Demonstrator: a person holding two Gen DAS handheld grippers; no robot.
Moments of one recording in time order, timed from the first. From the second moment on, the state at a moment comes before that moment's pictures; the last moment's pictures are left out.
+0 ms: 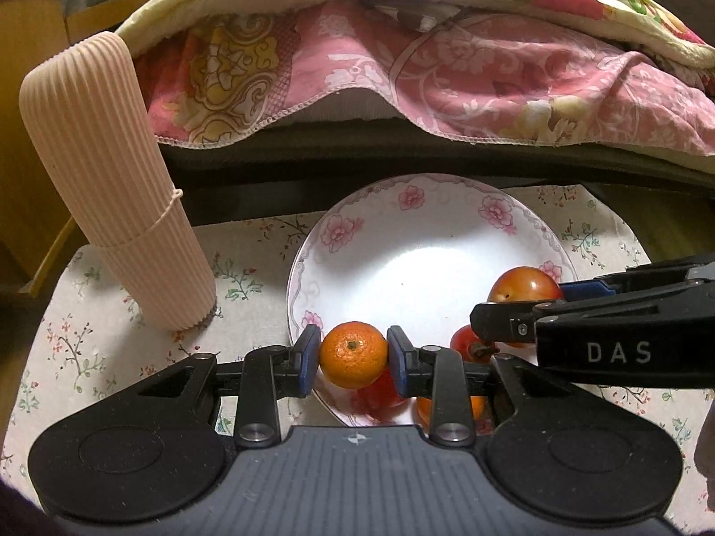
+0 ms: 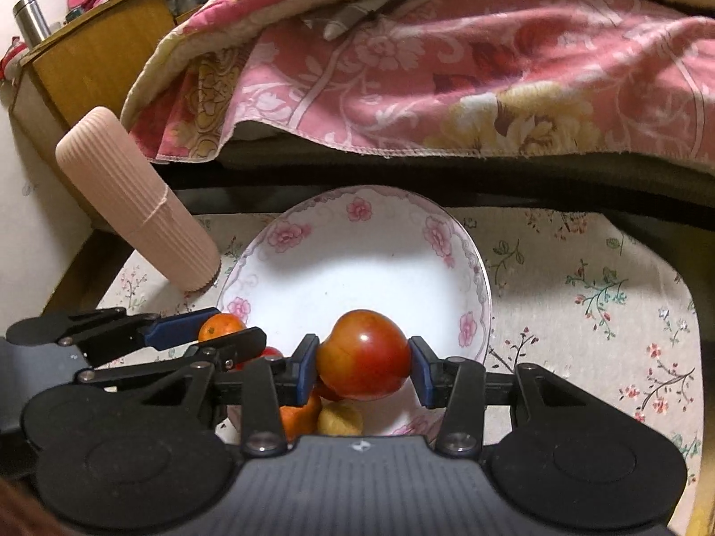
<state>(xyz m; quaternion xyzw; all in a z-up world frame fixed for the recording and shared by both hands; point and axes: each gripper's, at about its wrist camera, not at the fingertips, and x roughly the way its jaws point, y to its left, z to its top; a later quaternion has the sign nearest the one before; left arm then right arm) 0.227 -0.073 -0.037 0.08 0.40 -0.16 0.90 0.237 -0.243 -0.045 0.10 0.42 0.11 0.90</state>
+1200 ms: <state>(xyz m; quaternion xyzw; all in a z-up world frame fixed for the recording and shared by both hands) 0.175 -0.066 0.004 0.10 0.35 -0.15 0.92 0.192 -0.241 -0.007 0.08 0.36 0.10 0.92</state>
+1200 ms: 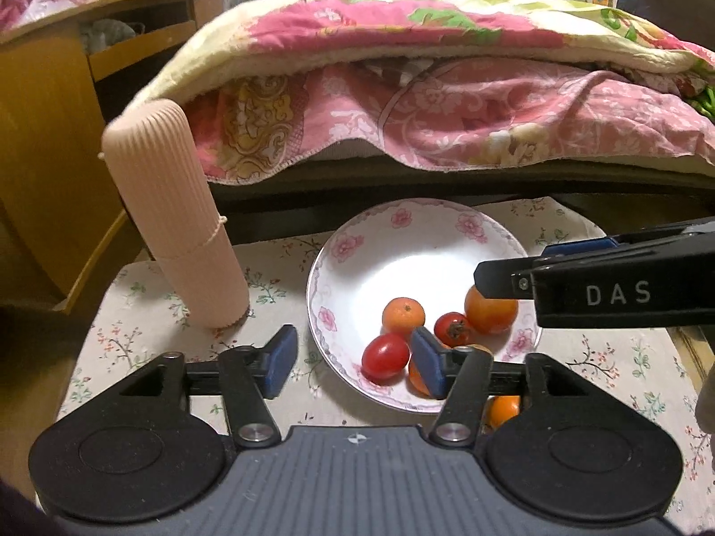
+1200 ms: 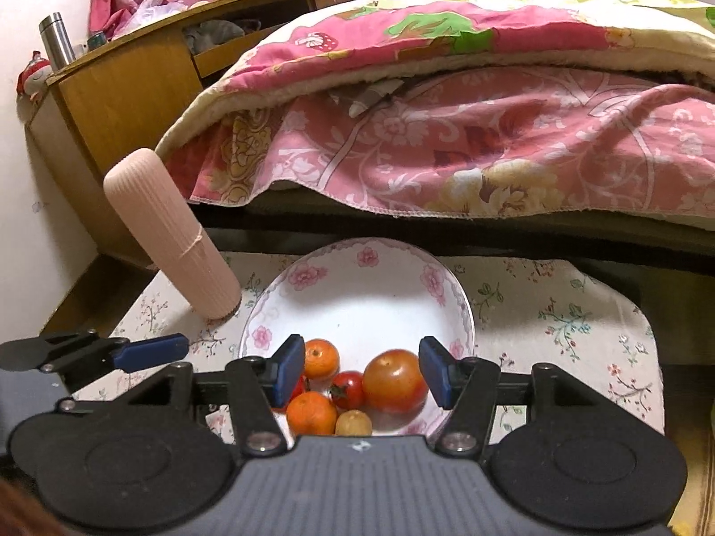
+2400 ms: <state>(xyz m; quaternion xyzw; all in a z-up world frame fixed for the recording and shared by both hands) 0.102 -0.030 0.012 0.10 0.38 -0.10 0.91 0.096 -0.232 -0.010 0.03 0.40 0.08 0.91</state>
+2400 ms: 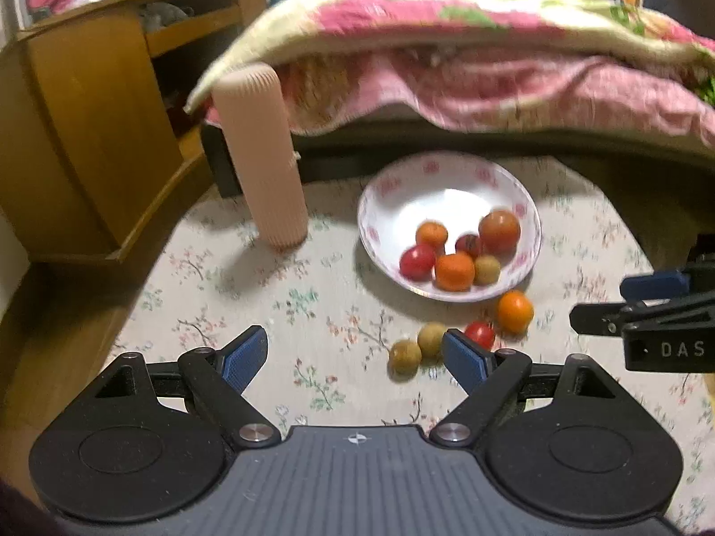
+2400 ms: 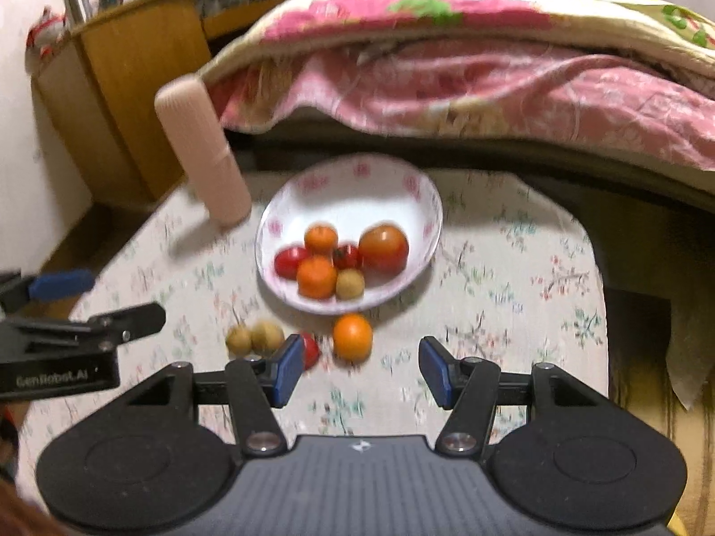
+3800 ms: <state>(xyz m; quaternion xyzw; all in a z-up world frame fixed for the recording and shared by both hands) 0.126 -0.044 -0.029 0.11 0.42 -0.14 0.89 0.150 -0.220 -0.059 0.02 0.45 0.11 0.89</state>
